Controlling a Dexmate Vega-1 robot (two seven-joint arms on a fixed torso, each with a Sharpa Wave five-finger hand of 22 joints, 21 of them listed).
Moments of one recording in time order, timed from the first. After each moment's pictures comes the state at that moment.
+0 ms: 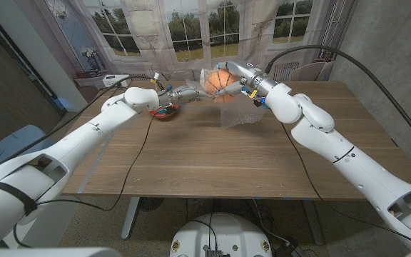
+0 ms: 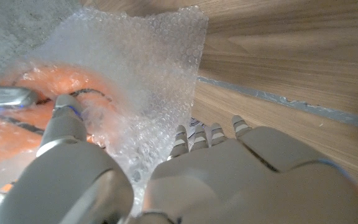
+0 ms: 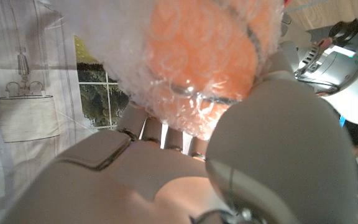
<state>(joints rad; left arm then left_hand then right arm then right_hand) 0.43 0.68 0.66 -1.40 -0.24 0.04 -0.48 0.40 -0.14 0.44 -0.17 0.22 -0.02 0.02 0.19 0.21 -0.10 0.11 0.20 0.23 -0.14 0.13 0.18 0.18 -0.17 0.21 0.21 0.21 -0.73 -0.62 -0.56 -2.00 -0.67 -0.07 0.16 1.04 -0.15 0.22 -0.14 0.19 0.53 -0.11 0.61 0.26 0.49 0.09 0.80 0.43 0.59 0.19 0.65 0.93 0.79 -0.02 0.95 0.31</state>
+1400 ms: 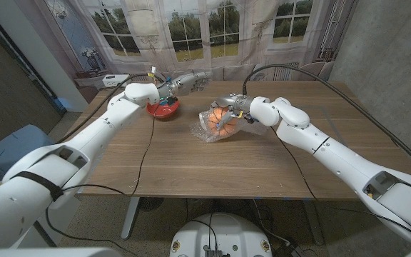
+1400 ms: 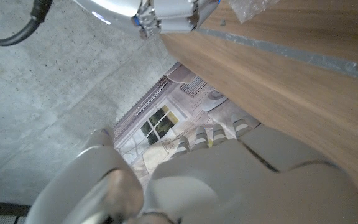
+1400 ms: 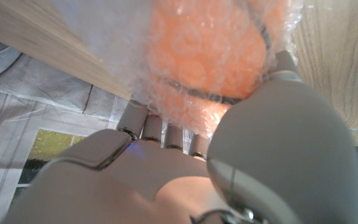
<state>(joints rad) 0.44 0.53 0.55 -1.21 -0.36 -0.21 -0.50 0.30 -0.06 0.30 0.02 0.21 -0.17 -0.05 0.18 0.19 -0.16 0.09 0.22 0.23 -0.17 0.10 0.19 0.19 -0.17 0.19 0.24 0.22 -0.55 -0.55 -0.73 -1.68 -0.75 -0.02 0.46 1.04 -0.15 0.22 -0.14 0.19 0.58 -0.10 0.62 0.26 0.54 0.14 0.78 0.43 0.65 0.22 0.62 0.94 0.78 -0.01 1.01 0.28</state>
